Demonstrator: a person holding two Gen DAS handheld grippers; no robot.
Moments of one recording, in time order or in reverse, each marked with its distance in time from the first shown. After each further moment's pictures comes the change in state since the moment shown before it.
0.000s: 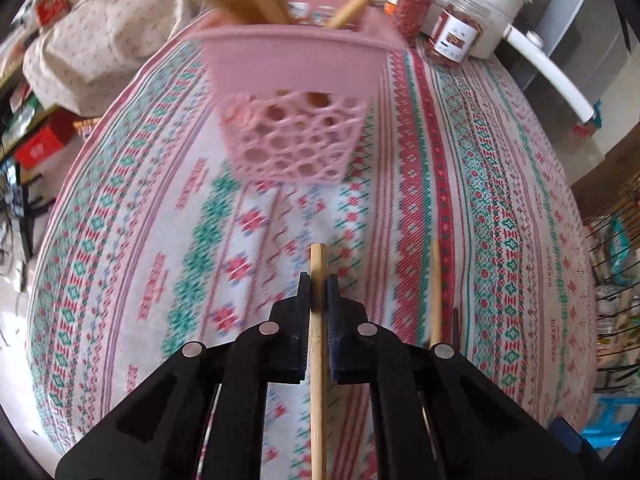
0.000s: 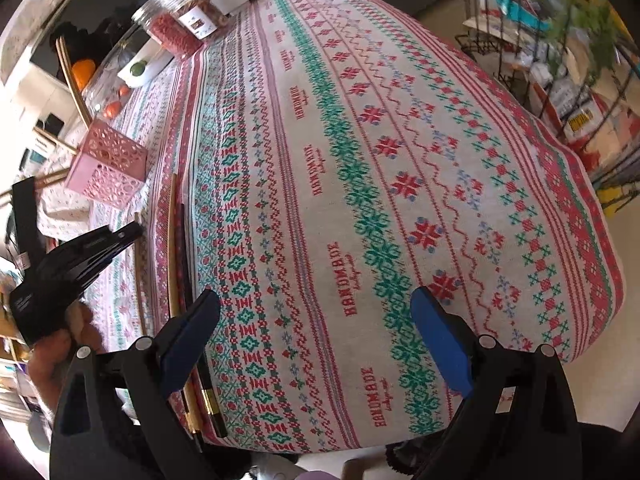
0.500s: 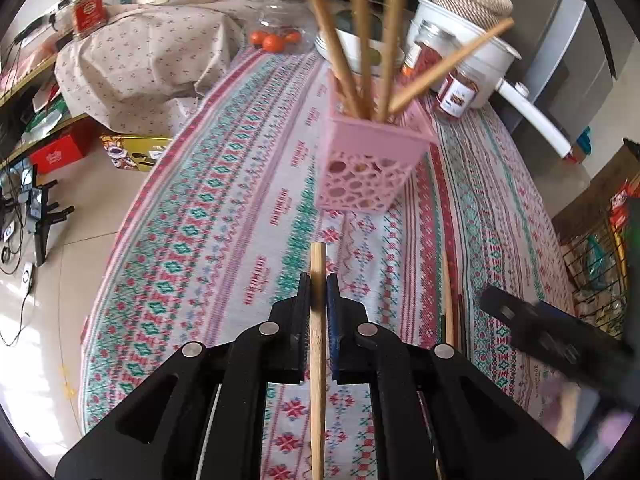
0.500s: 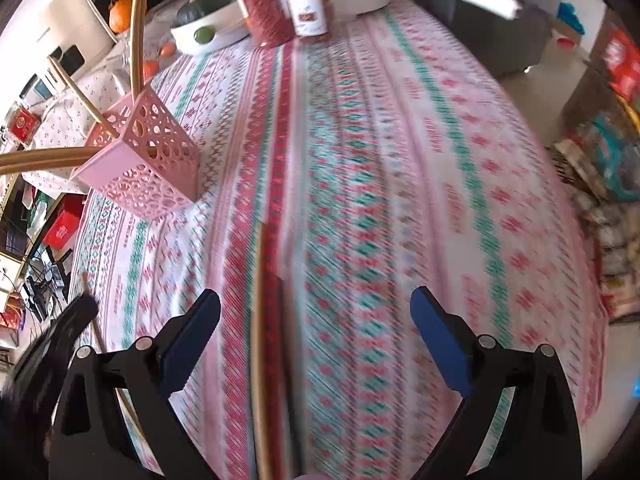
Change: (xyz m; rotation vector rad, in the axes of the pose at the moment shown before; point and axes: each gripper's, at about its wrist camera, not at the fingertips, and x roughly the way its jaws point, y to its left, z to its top) left arm -0.075 0.053 -0.016 -0.025 -0.141 -0.016; right arm 0.039 0.129 0.056 -0.261 -0.035 -0.108
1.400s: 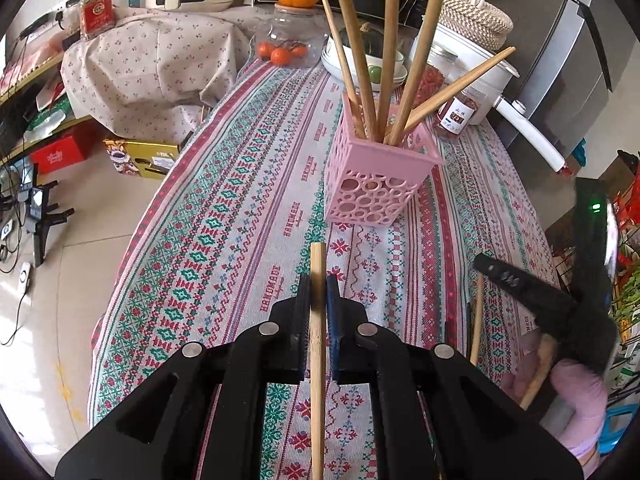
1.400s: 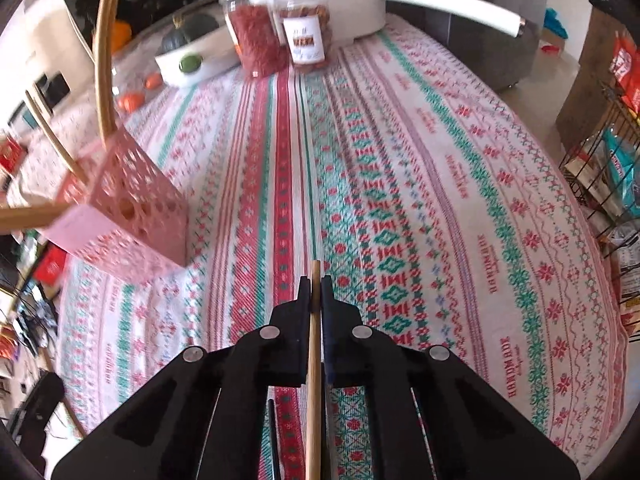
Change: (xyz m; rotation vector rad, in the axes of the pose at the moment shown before) left arm -0.014 0.010 -0.001 -0.007 -0.041 -0.020; right arm 0.018 0.006 0.020 0.059 -0.145 -0.012
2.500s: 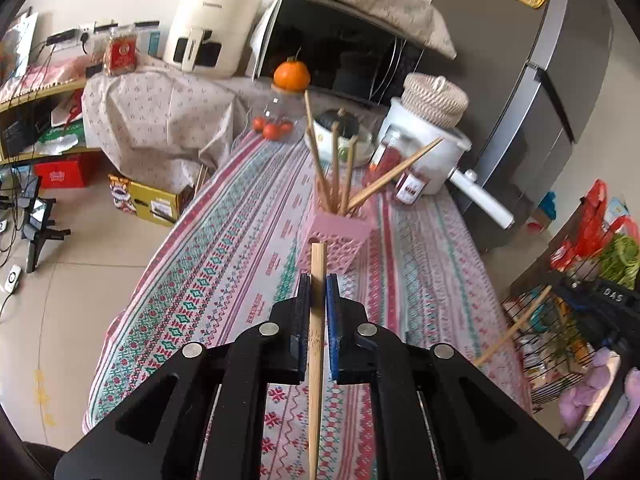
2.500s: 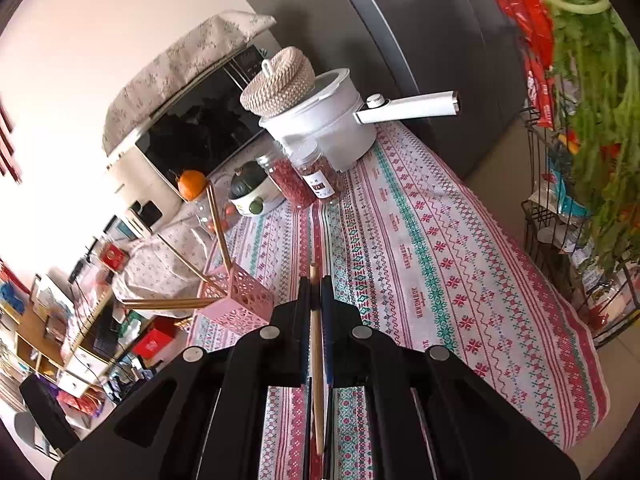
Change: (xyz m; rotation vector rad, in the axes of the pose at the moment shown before) left arm -0.095 -0.005 -0.024 -0.059 -0.268 -0.105; right arm -0.170 -0.099 -0.010 0.179 -0.303 0.331
